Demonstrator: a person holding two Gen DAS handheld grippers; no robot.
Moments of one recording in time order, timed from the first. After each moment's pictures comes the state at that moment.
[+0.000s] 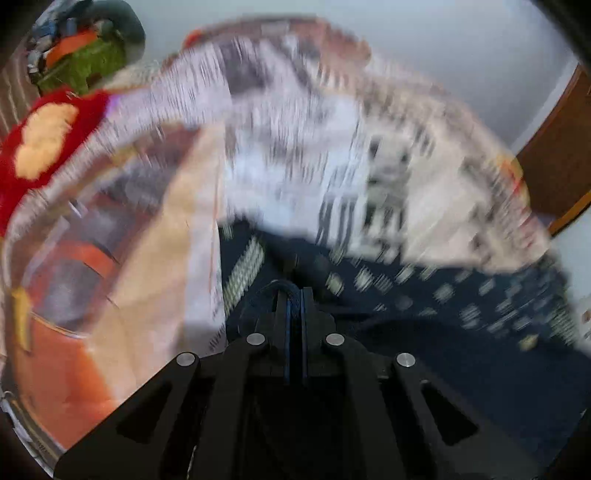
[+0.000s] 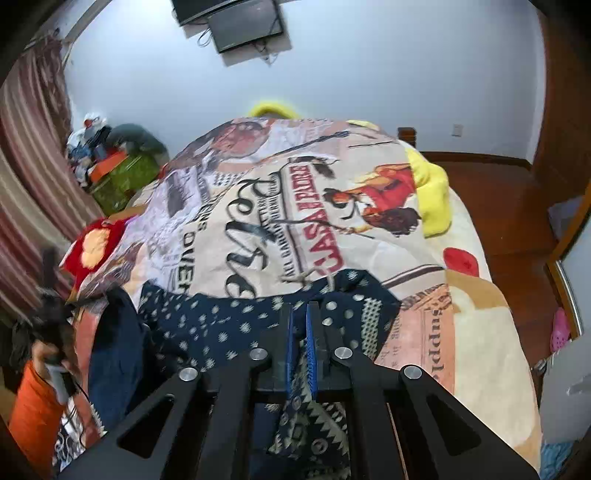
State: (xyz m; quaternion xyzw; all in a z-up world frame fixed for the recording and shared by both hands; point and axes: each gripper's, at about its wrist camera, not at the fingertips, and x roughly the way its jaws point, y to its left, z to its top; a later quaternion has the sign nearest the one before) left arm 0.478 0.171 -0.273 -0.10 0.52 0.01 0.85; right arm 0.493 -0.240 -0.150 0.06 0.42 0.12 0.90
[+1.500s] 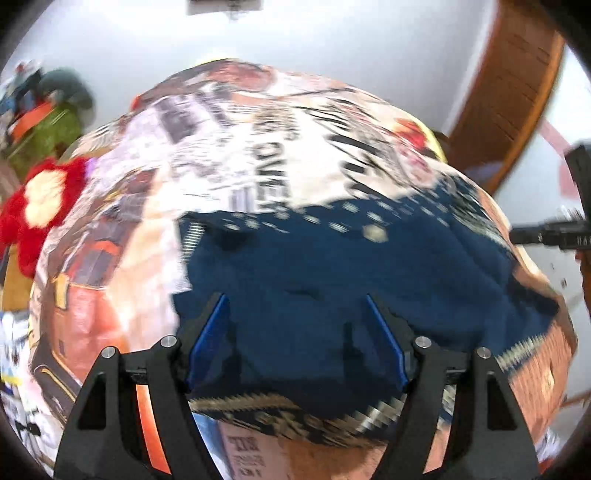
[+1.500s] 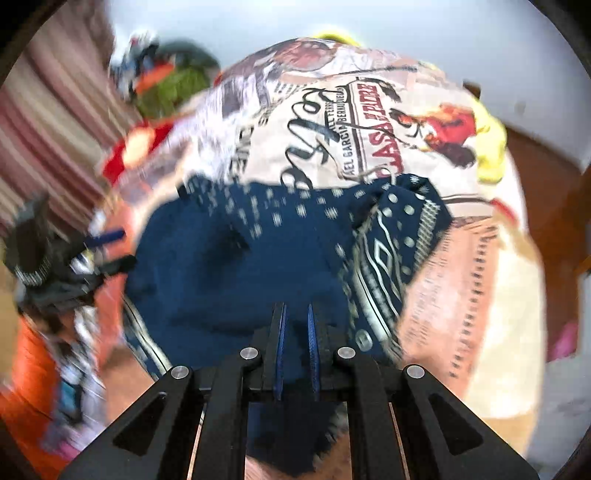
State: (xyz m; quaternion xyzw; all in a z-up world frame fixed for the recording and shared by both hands) left arm 0.368 0.118 -0.188 -0.03 0.46 -0.07 0.88; right arm 0.460 -0.230 -0.169 0.01 0.54 0.24 0.81
